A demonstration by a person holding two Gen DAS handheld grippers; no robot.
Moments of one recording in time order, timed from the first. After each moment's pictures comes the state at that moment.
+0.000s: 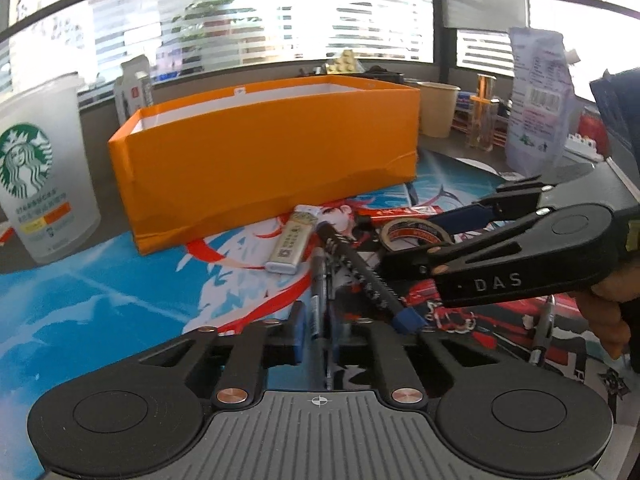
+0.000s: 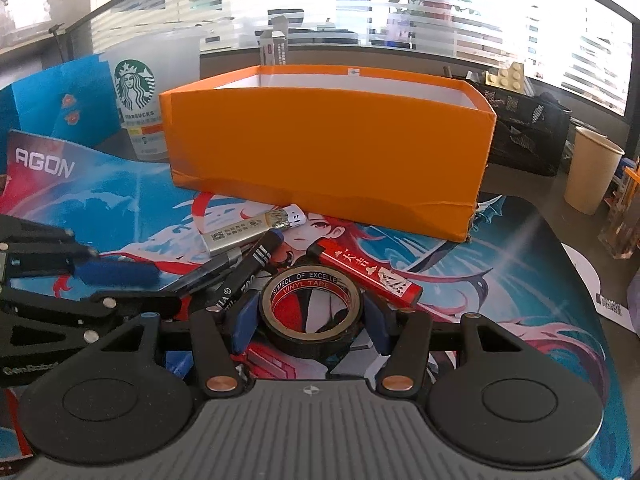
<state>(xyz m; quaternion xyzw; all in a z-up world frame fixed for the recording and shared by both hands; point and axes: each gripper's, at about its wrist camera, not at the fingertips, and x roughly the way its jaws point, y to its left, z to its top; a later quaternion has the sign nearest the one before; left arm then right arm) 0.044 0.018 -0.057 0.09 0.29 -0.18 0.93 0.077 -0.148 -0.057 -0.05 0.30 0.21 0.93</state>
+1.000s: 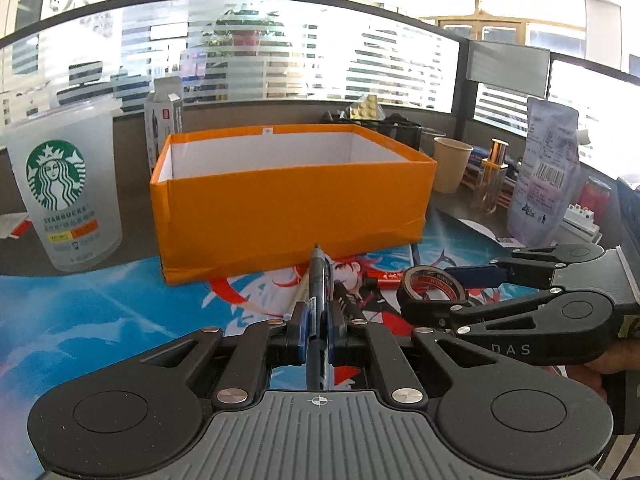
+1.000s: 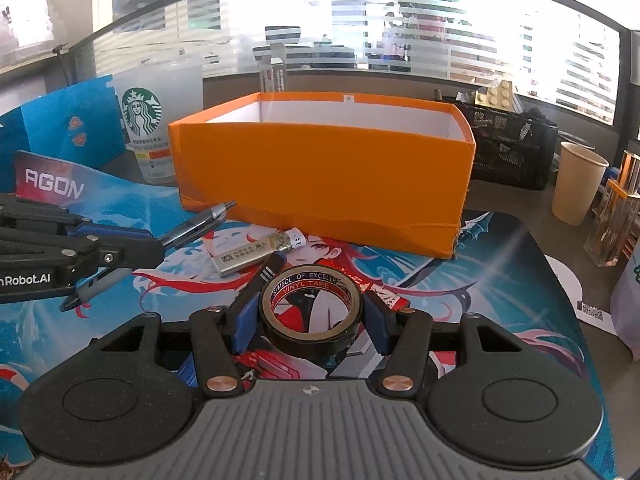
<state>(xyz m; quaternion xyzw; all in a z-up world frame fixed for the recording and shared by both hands) 0.043 0.036 -0.013 0.02 0.27 -0.17 0.95 0.062 -0.156 -0.039 -0.04 0.27 0.21 0.94</state>
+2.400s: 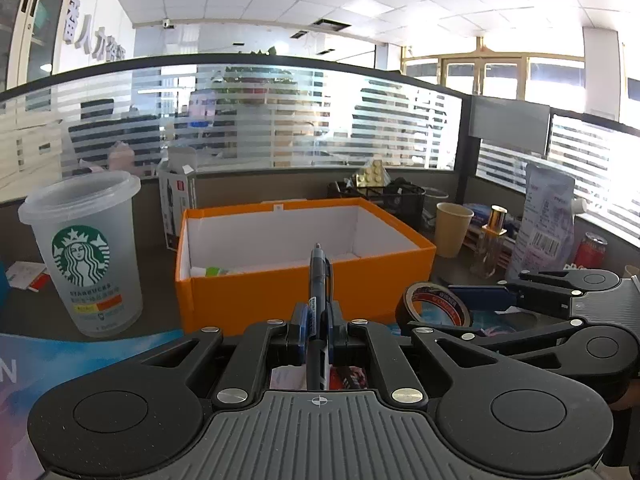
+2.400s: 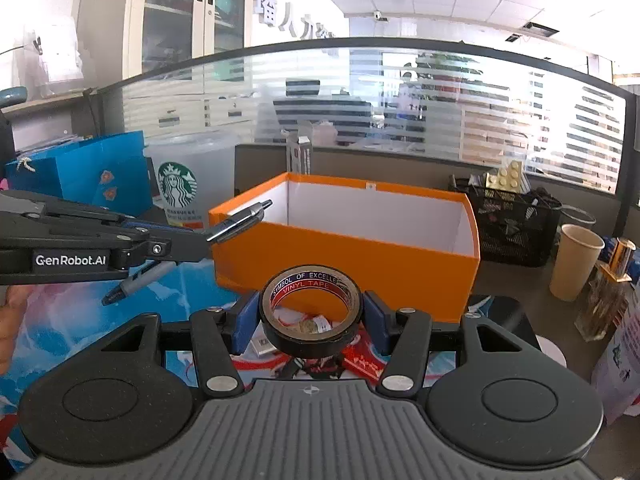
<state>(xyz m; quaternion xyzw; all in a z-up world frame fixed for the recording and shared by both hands) 0.040 0.042 0.041 0.01 0.21 -0.16 0.96 0.042 -0.149 0.022 -0.04 0.19 0.24 0.95</state>
